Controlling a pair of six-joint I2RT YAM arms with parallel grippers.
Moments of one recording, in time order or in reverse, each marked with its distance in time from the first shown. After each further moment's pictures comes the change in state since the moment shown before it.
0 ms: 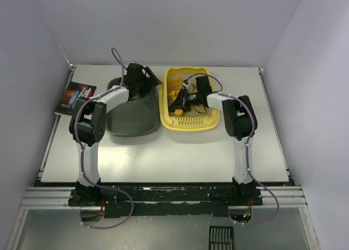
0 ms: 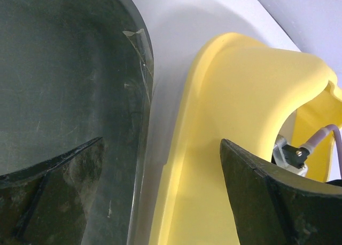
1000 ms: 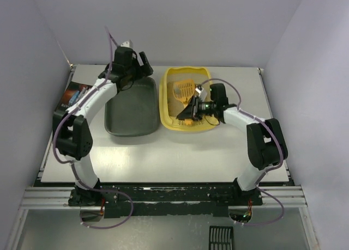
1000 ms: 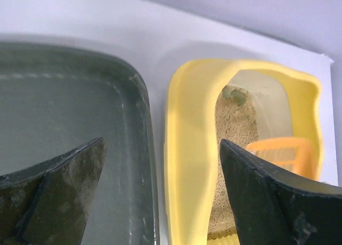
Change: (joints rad) left arm 0.009 -0.235 0.064 -0.212 -0.125 0.333; right arm -0.013 -0.540 -0.401 -0.070 0.158 -0.032
